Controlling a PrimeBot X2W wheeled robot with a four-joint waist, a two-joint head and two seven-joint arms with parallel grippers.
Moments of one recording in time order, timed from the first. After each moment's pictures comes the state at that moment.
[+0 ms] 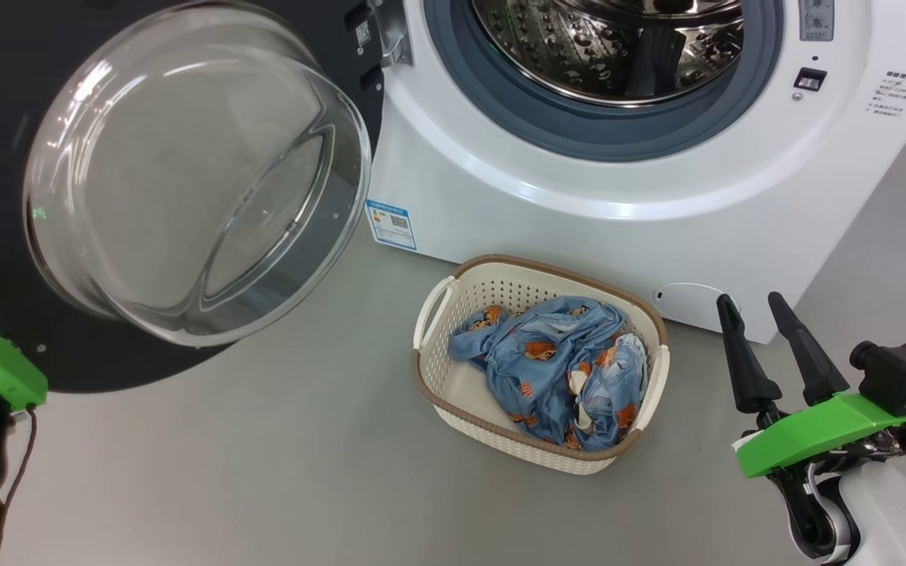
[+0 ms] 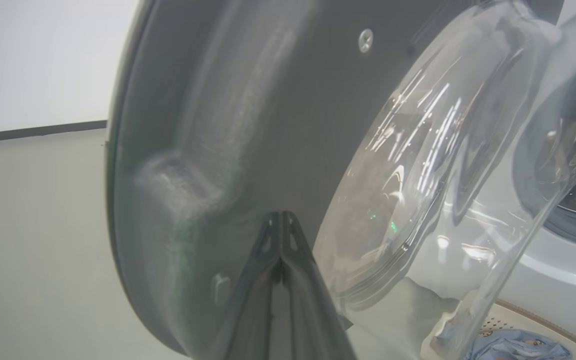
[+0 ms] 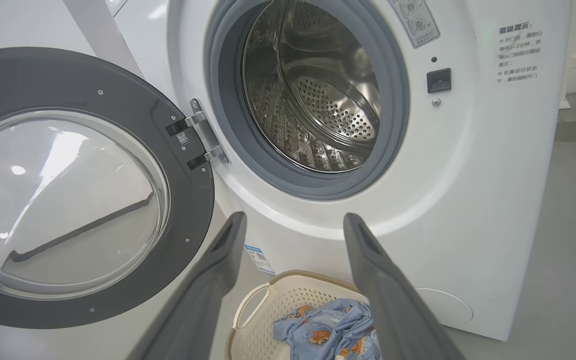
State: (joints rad) left arm -0.77 0.44 -0.20 1.05 -0.61 -0.07 -0.15; right arm -0.26 -0.22 0.19 0.36 0.59 0.12 -0.25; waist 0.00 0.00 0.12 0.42
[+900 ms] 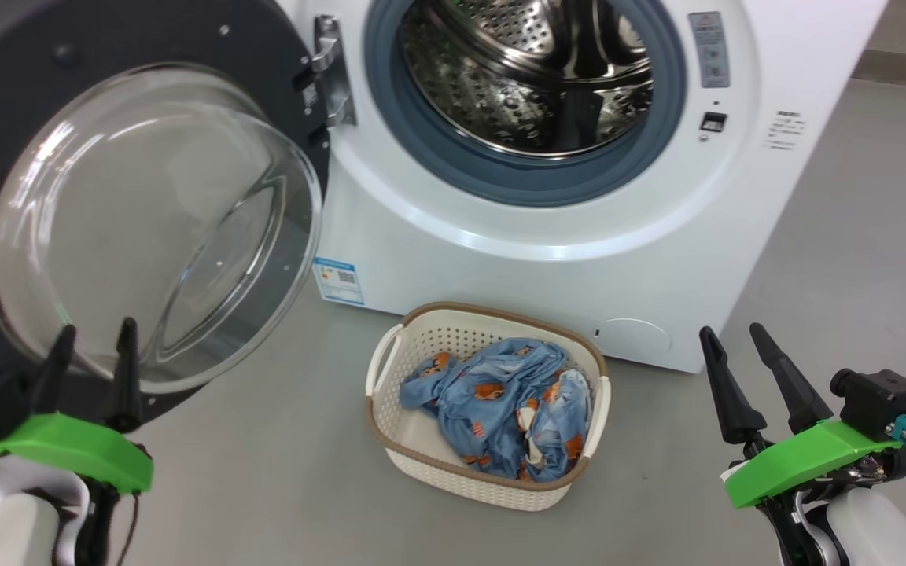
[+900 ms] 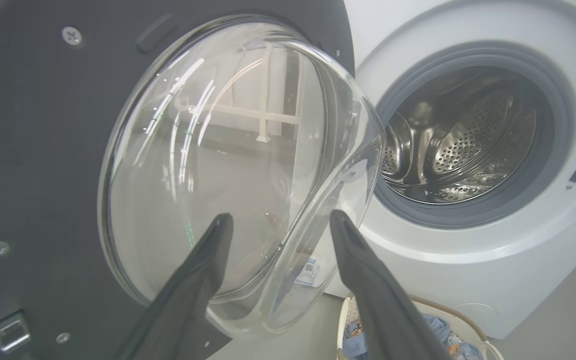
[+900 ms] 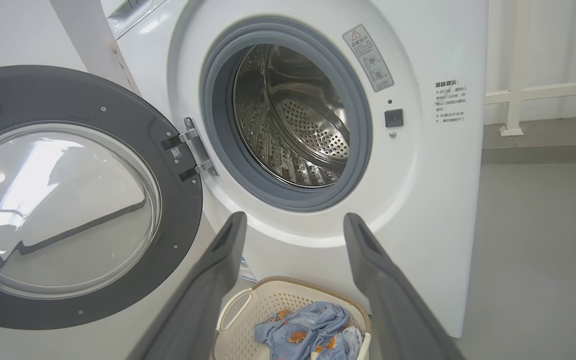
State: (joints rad) left arm -0.43 0.38 -0.24 0.60 -0.63 -0.01 -0.20; right arm -0.21 -0.22 0.23 0.36 0.59 0.12 -0.25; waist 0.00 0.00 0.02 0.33
